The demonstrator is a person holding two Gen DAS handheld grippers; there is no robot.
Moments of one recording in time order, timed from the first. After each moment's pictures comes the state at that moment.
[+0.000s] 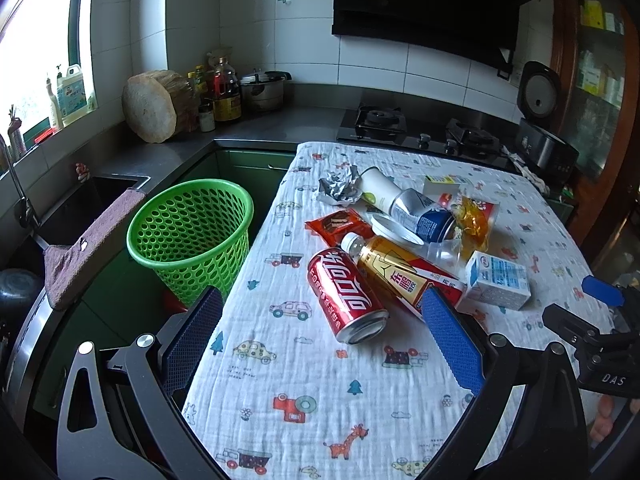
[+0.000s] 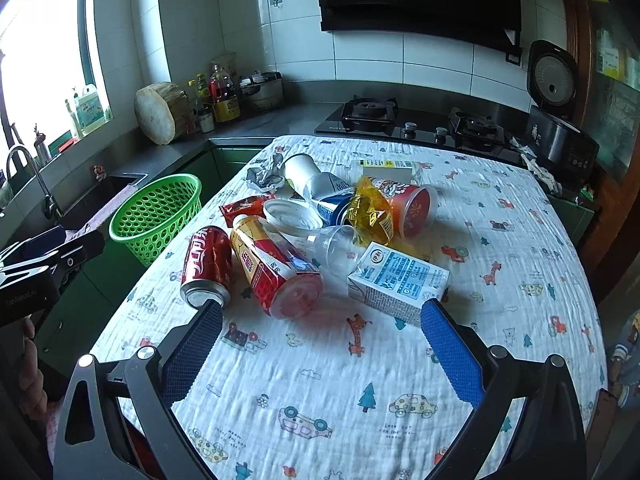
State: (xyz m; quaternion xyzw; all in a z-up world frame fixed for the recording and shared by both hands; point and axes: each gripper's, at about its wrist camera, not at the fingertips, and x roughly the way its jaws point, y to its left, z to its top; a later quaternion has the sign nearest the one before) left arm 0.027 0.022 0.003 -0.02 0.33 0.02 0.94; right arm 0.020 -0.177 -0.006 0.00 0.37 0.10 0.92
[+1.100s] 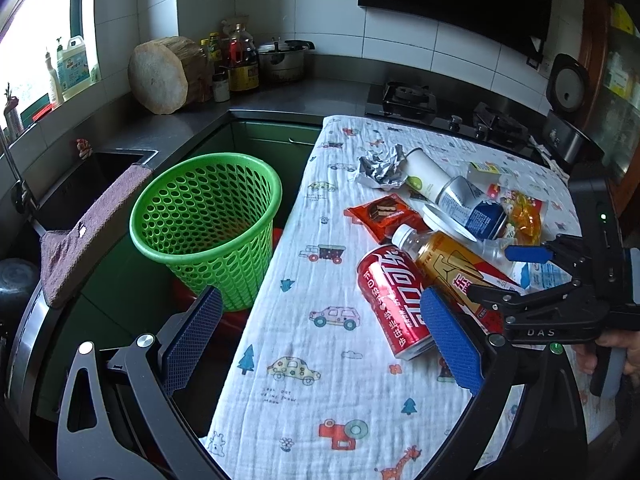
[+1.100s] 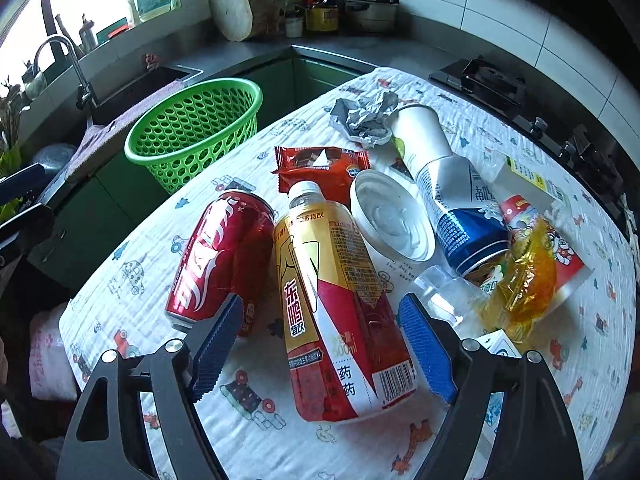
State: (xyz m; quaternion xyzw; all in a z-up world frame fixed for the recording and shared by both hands) left arm 0.083 0.074 -0.027 -0.04 0.38 0.04 0.92; right arm 0.171 -0.076 -0.075 -0.13 0.48 0.26 0.83
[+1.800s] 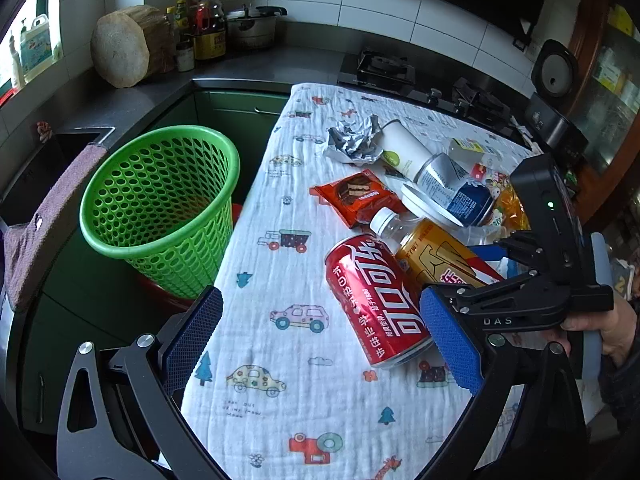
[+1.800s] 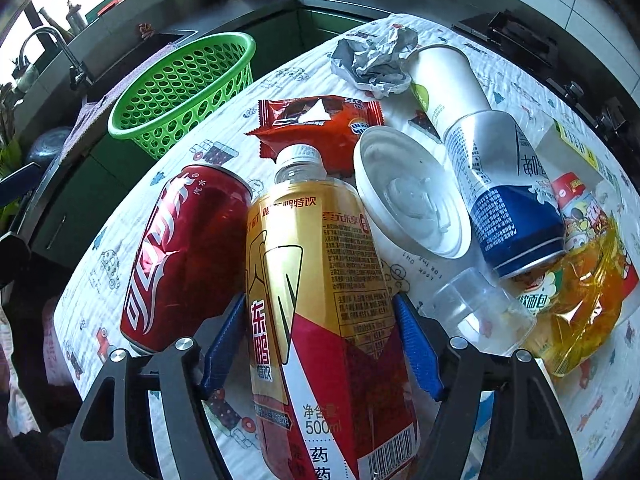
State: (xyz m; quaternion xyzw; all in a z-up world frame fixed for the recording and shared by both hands) left arm 0.127 0.064 -0.053 -0.06 0.44 -0.02 0.90; right arm 0.211 -0.072 -0.116 -0.12 0.56 0.27 0.78
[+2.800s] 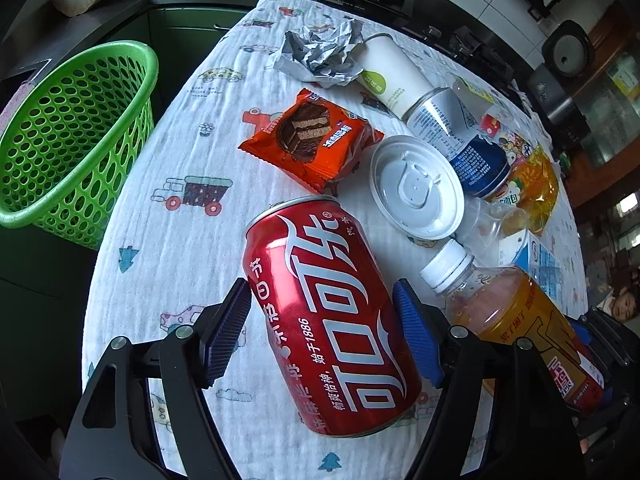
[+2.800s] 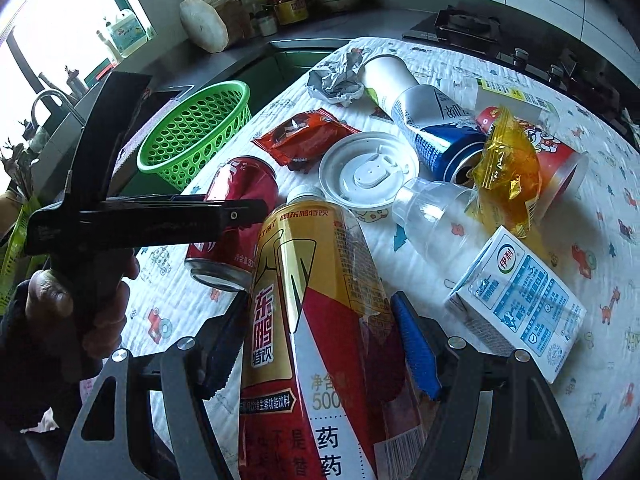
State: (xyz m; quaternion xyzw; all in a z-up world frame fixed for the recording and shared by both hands) left arm 0.194 0.025 -0.129 -0.12 0.54 -0.07 0.83; right arm 0.137 -0.134 -0.079 -0.01 0.52 0.26 0.81
